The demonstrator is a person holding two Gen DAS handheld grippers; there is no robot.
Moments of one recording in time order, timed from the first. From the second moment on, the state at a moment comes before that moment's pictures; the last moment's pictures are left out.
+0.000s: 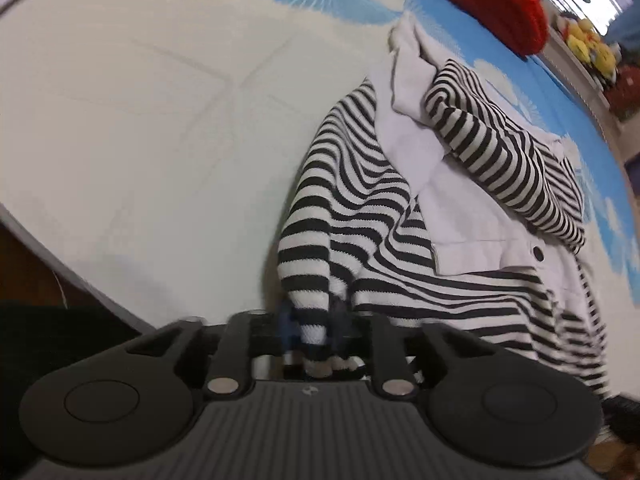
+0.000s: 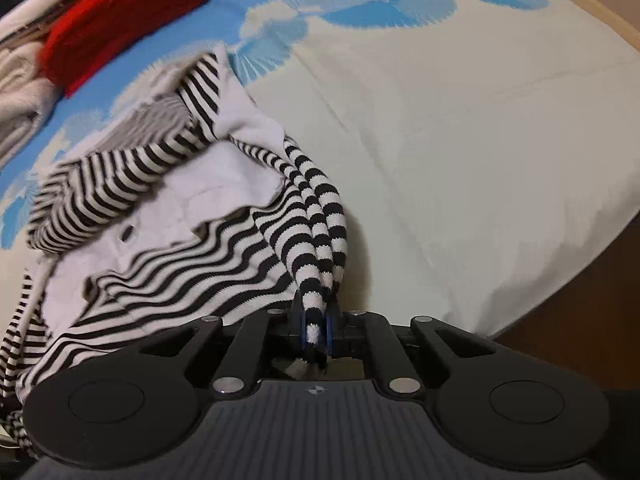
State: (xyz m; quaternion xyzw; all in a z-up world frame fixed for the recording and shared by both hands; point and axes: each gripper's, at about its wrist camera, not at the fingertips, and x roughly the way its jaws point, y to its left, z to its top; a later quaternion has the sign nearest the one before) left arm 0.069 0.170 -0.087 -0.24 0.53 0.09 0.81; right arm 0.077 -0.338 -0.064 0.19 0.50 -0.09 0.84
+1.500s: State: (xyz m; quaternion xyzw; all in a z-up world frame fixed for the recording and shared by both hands) left arm 0.079 0.135 -0.099 -0.14 0.55 0.05 0.82; right arm 0.078 -0.317 -0.089 0.15 0.53 -0.05 0.83
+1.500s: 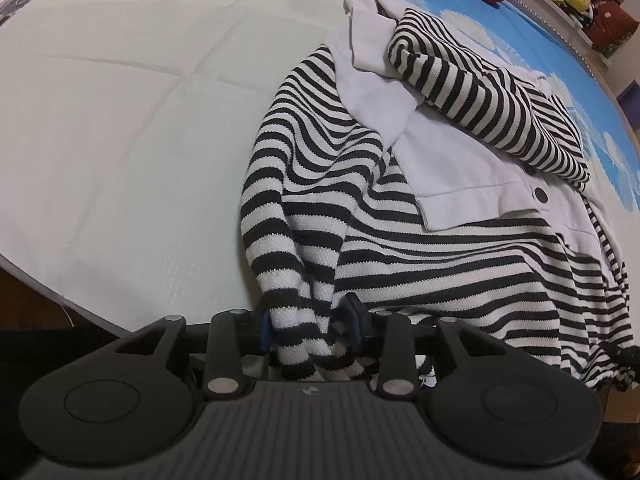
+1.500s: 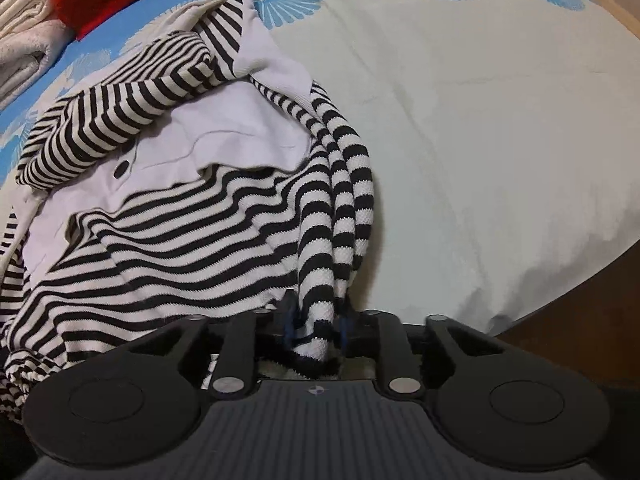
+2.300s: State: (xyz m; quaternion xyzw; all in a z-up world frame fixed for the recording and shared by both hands) left arm 0.074 0.131 -0.080 -0.12 0.52 0.03 0.84; right arm 0.076 -0.314 -0.078 0.14 0.50 -0.04 0.86
